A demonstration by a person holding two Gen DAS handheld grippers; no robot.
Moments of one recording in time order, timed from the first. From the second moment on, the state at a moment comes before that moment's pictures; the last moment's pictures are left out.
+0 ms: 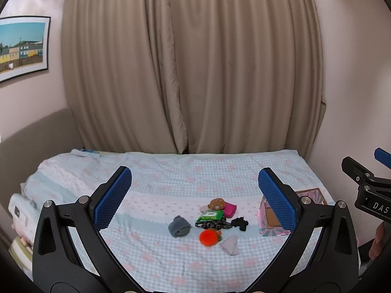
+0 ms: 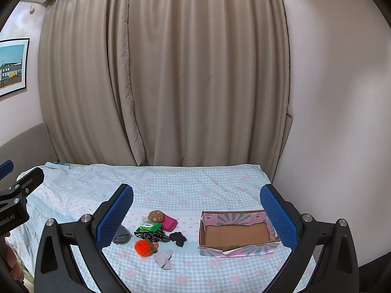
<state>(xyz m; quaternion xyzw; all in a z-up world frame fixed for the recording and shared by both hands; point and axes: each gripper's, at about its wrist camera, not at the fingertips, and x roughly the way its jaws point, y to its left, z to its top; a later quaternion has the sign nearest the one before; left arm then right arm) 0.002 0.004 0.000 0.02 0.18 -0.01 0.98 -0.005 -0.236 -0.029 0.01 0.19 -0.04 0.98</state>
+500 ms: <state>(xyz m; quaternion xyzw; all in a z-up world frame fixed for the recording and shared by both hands) 0.003 0.009 0.002 0.02 0.18 -0.01 0.98 -0.005 -0.233 -0.037 0.01 0.19 -0.04 0.98</state>
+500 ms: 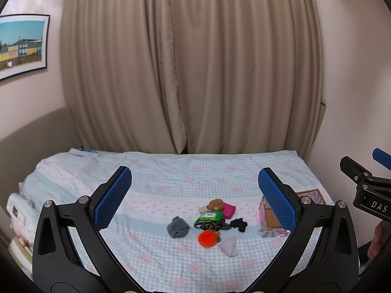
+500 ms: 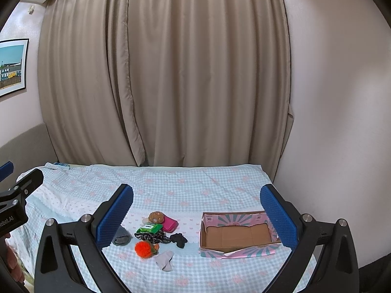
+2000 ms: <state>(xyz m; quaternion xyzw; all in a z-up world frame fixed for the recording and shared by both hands) 0.008 0.010 0.005 0.02 0.18 -0.02 0.98 -0.005 -0.229 -0.029 0.01 0.20 -0.05 0.98</state>
